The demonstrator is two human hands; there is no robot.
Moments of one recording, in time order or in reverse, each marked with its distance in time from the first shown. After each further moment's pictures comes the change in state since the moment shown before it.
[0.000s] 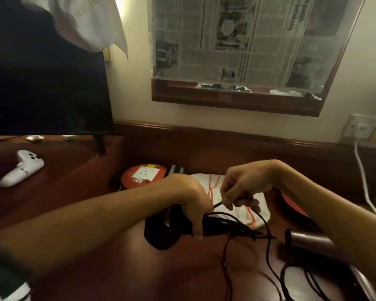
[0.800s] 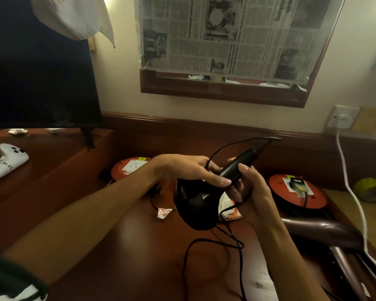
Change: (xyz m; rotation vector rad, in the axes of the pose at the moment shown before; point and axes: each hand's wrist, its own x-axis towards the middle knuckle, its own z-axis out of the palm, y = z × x) left_hand -0.001 -0.032 -0.006 -0.877 0.295 0.482; right_hand 0.018 0.055 0.097 1.133 0.864 -0.914
